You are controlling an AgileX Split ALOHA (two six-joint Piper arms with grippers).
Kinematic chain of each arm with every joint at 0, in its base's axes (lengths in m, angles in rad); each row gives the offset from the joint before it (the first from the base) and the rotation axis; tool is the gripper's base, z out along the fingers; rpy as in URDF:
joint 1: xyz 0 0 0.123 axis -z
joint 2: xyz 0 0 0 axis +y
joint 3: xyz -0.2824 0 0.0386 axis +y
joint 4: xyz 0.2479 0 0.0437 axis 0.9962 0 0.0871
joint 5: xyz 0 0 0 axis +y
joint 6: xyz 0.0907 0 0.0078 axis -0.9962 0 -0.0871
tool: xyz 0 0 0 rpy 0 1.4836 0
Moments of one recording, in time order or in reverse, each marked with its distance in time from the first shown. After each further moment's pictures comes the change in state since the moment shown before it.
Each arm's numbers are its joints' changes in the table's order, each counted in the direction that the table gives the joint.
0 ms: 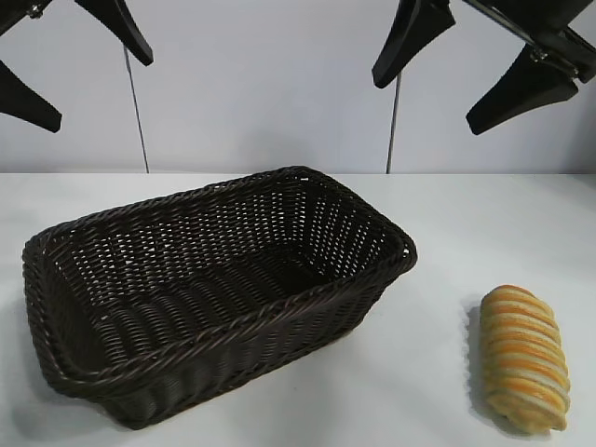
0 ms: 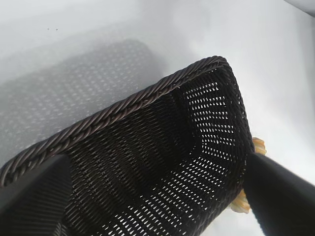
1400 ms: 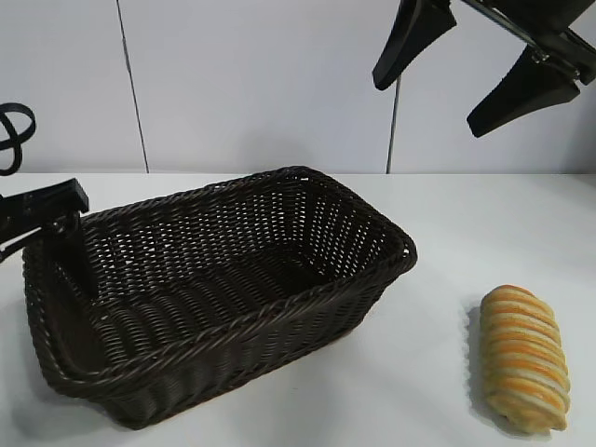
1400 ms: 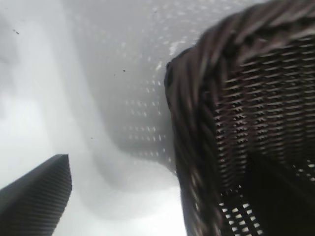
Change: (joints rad) left arm 0.075 0.177 0.457 0.057 -0.339 0.136; right arm 0.000 0.000 0.000 0.000 0.003 -0.002
